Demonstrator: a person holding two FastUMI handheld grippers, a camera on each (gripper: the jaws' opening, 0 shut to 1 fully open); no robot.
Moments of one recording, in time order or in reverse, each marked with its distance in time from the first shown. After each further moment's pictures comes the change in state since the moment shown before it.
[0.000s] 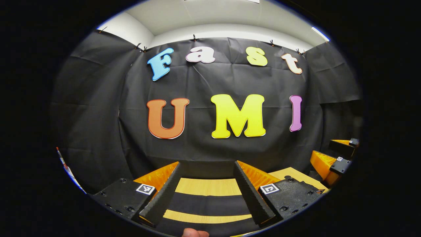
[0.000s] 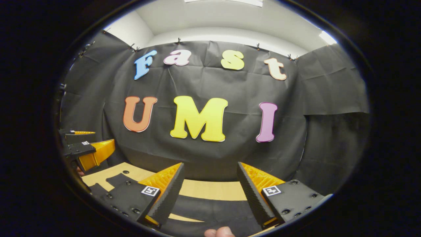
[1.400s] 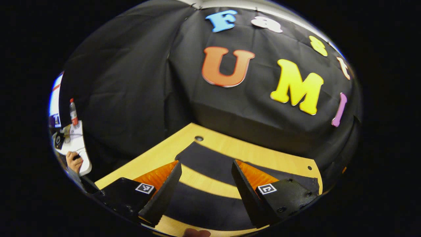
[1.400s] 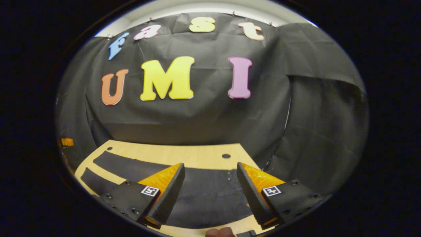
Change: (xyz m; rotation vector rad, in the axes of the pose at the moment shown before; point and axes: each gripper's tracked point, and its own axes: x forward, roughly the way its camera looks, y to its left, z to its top) left arm -0.052 0.173 -0.178 -0.348 0.480 0.325; right arm -0.016 -0.175 -0.146 0.121 0.433 -0.137
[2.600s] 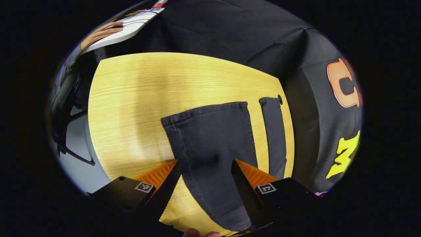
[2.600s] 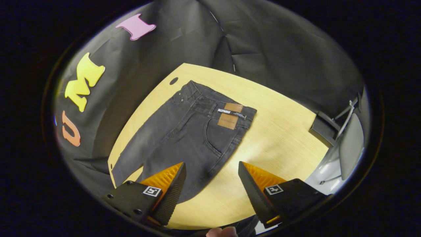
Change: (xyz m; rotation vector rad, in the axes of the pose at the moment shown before) left arm 0.040 0.093 -0.142 -0.813 0.479 0.211; right arm 0.012 -0.080 -0.188 0.657 0.587 -0.160
